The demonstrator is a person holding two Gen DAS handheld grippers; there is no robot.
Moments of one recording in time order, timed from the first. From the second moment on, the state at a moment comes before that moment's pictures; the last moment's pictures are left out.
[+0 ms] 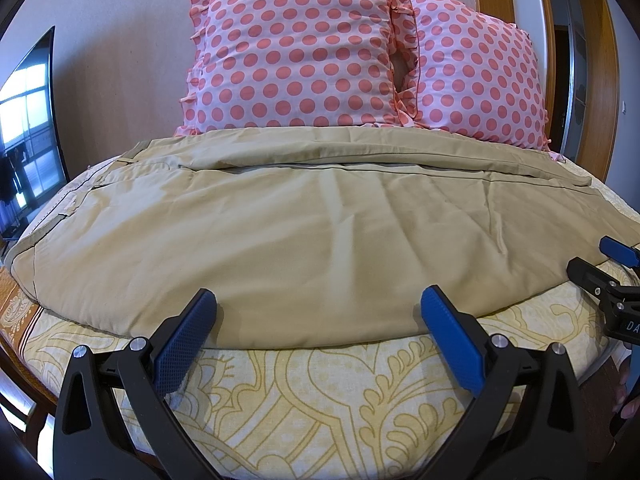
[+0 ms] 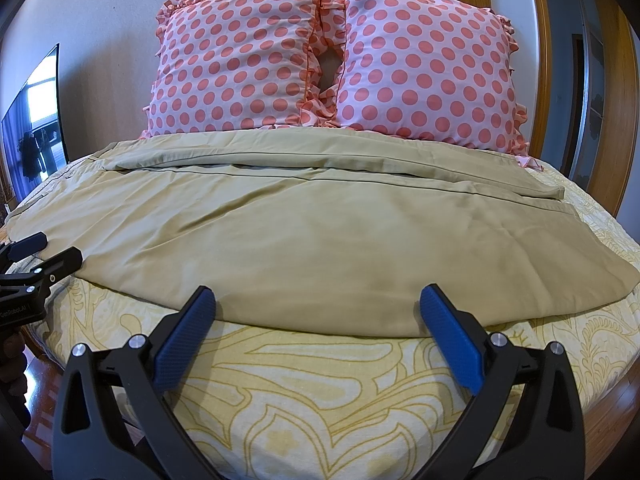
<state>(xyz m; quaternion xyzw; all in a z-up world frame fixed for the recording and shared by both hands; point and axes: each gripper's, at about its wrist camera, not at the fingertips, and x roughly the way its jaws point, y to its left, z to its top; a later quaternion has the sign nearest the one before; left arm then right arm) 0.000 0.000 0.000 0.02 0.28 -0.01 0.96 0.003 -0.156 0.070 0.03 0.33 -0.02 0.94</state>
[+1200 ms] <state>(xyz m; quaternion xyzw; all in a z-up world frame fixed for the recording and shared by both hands) 0.020 0.027 0.046 -0.02 0.25 0.03 0.97 0.134 -0.330 0.151 0.21 0.36 -0.18 0.89</state>
